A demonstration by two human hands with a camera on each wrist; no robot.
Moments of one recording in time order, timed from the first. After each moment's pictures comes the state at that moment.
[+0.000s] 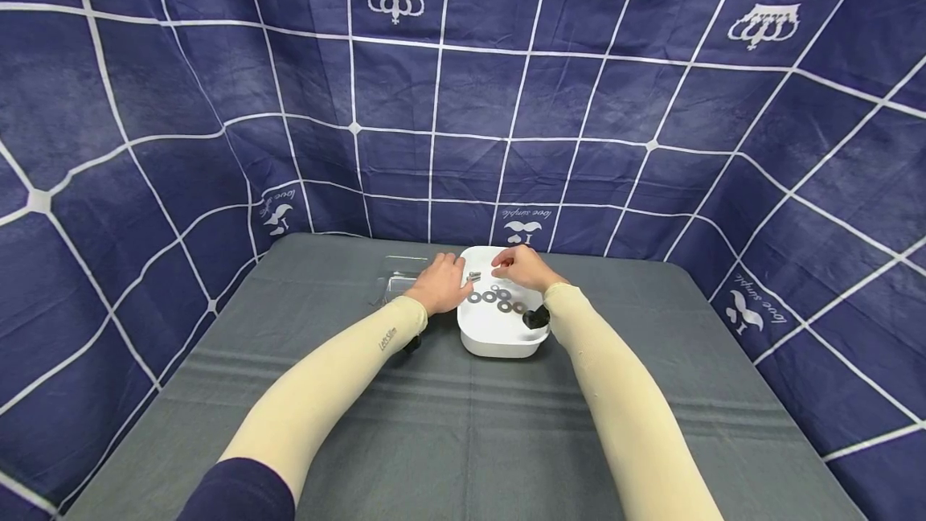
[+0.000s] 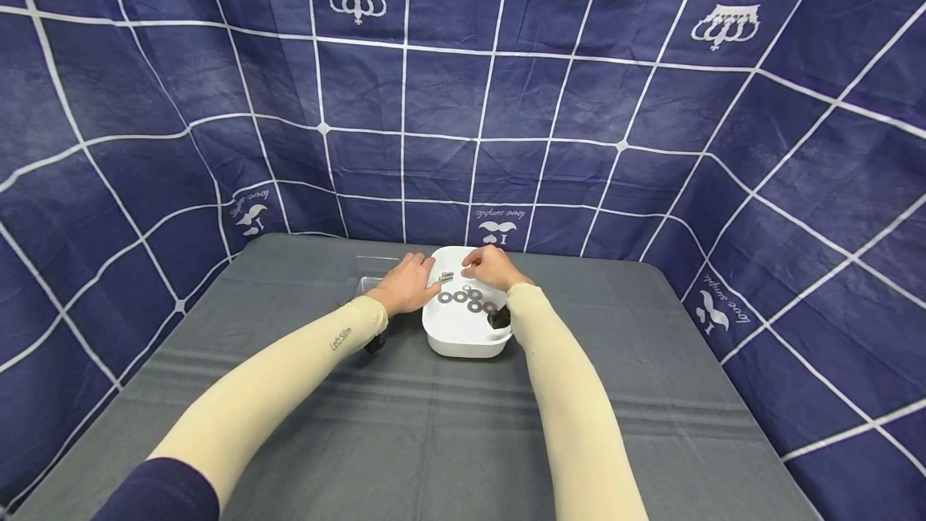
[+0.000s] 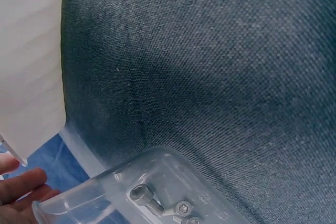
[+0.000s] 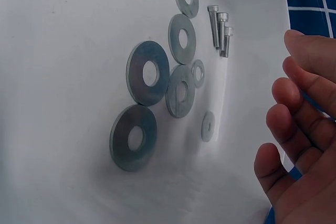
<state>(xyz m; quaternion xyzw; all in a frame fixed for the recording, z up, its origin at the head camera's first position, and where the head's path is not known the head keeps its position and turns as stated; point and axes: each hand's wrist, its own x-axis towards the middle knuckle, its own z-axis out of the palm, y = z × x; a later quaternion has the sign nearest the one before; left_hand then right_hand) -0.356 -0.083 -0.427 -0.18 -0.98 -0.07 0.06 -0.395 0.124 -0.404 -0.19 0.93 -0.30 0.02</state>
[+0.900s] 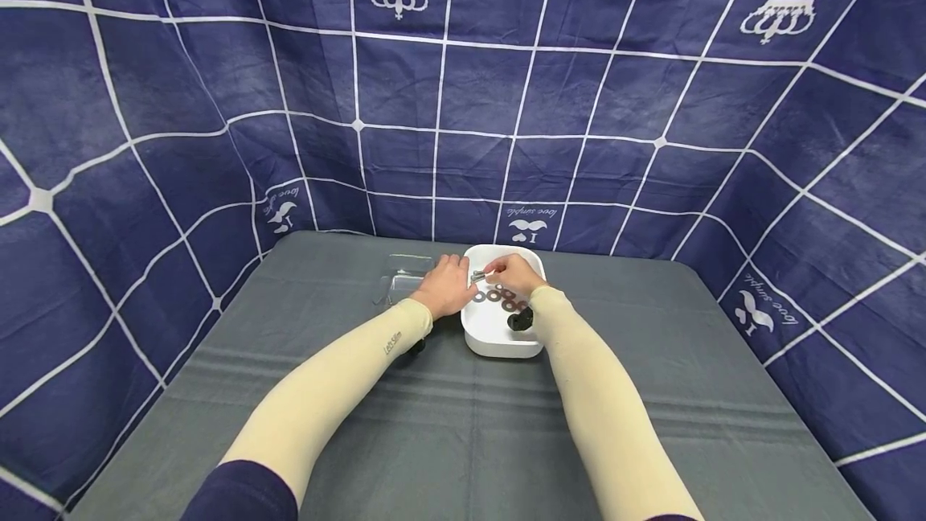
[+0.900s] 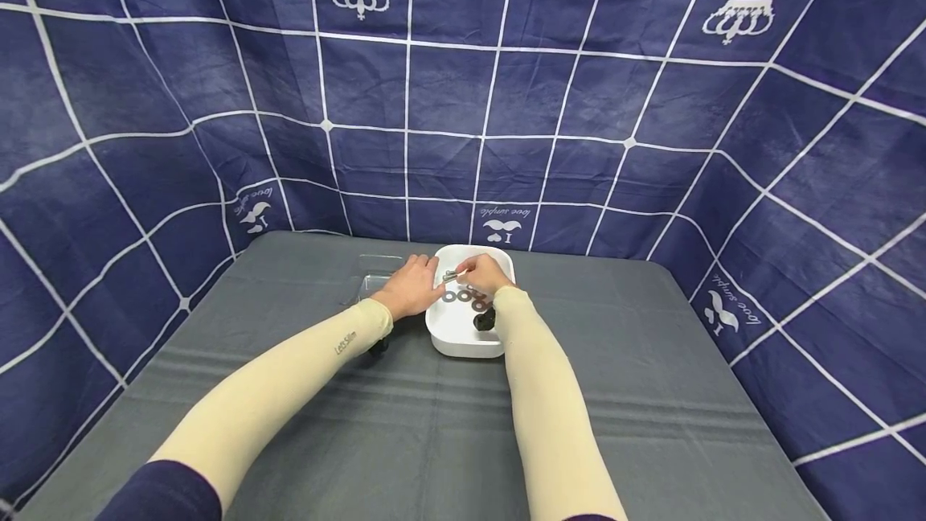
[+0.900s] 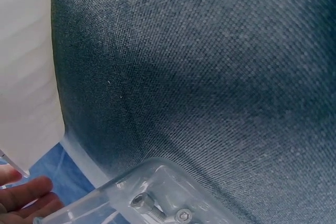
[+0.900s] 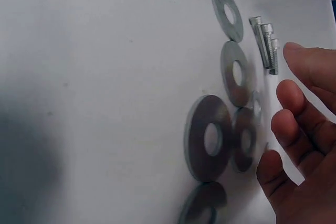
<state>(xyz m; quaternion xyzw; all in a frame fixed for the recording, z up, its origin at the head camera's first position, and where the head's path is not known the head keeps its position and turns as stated) -0.351 -0.078 -0.431 -0.16 -0.98 -0.08 0.06 -0.407 0.105 -0.439 -0.15 0.92 -0.37 0.06</state>
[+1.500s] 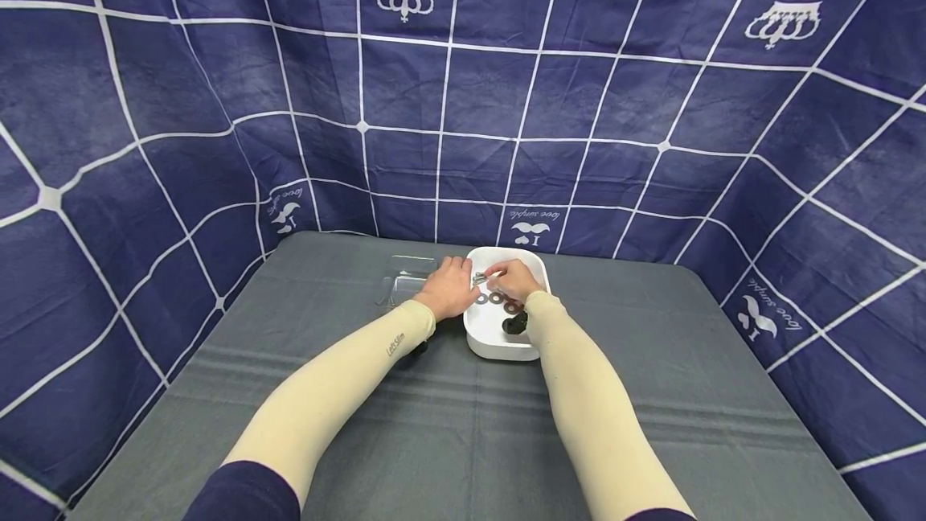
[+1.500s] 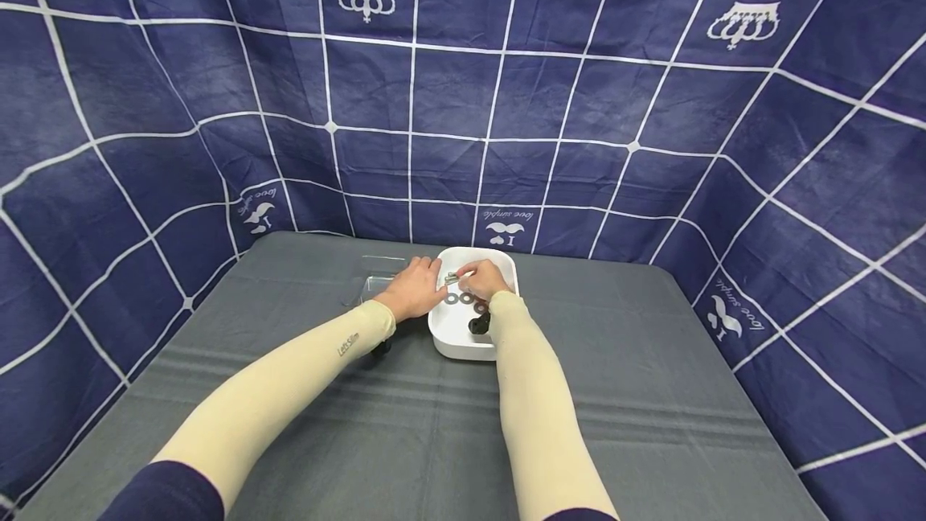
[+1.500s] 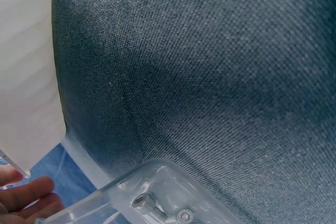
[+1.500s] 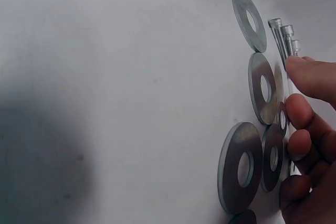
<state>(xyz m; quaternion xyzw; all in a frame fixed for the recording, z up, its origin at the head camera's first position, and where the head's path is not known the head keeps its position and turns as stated) -0.348 -0.079 -0.427 -0.16 -0.98 -0.07 0.07 -0.416 0.099 -0.458 -0.10 0.91 -0.40 0.06</state>
